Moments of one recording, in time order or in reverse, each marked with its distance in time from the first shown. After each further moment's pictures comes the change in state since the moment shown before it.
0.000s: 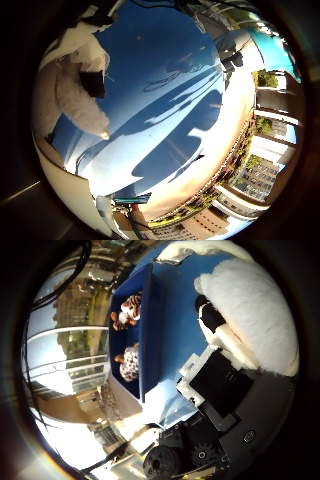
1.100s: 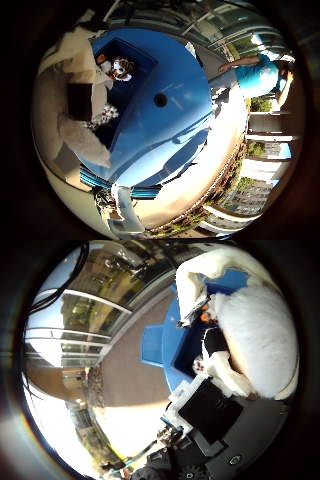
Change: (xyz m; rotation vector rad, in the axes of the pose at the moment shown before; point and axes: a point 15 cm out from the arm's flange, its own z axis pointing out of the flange) arm -0.300 -0.014 -0.026 0.076 0.027 -0.249
